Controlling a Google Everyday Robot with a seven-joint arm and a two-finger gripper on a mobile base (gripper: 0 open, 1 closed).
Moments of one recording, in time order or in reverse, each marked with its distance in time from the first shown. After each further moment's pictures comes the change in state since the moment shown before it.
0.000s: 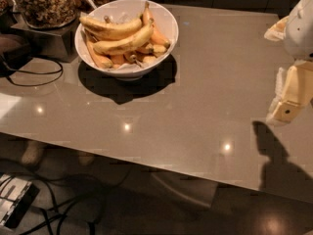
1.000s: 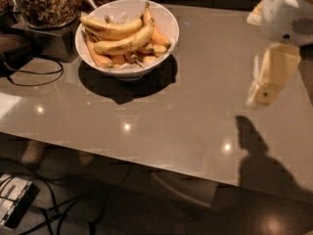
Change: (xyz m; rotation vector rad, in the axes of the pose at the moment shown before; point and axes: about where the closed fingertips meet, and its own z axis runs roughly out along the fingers) arm -0.035 -0.016 -0.008 0.041 0.025 -0.043
